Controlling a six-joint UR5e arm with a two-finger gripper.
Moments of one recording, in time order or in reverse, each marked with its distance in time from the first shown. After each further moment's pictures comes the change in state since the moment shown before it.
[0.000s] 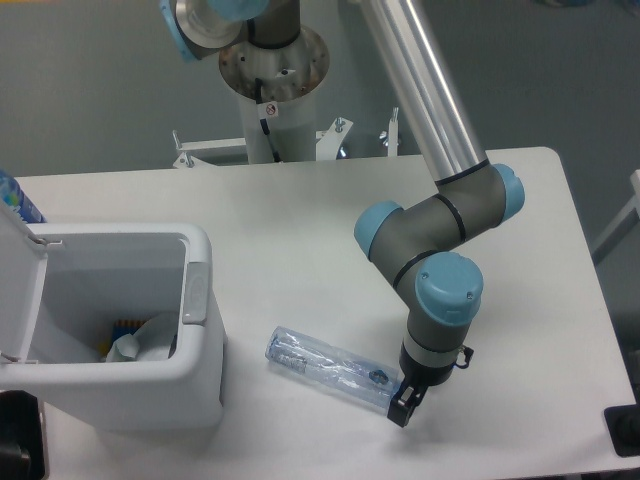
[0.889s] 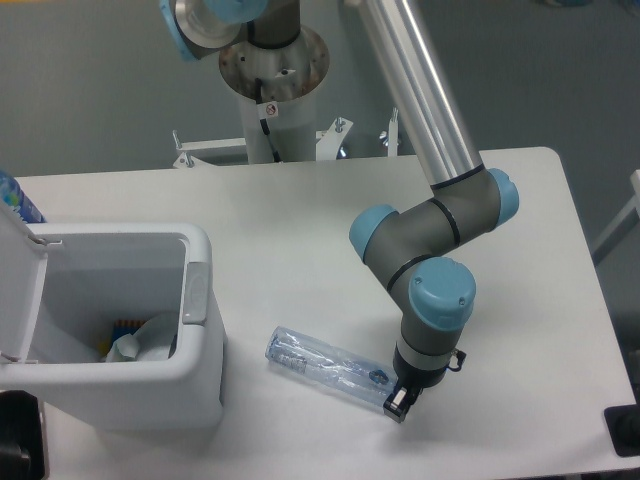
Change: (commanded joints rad) arm -0.006 -0.003 -0.008 0.000 0.002 0.000
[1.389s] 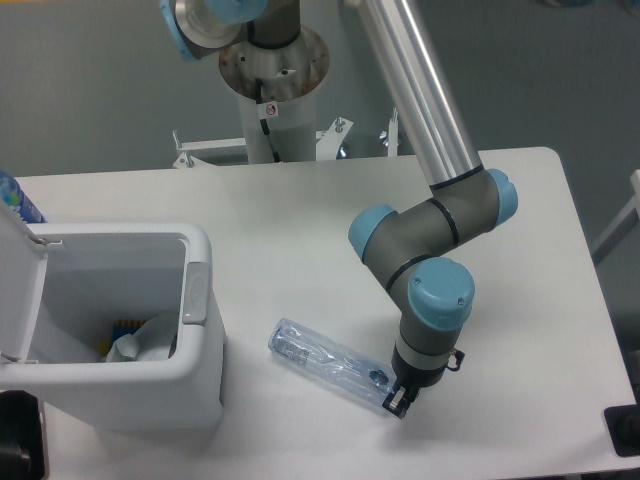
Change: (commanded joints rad) arm 0.000 0.000 0.002 0.000 0.000 0.006
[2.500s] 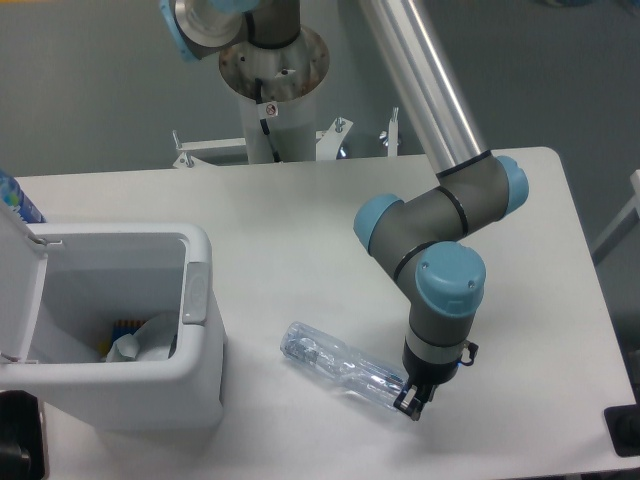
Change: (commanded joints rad) arm 0.009 0.067 0.041 0.002 -0.002 0.011
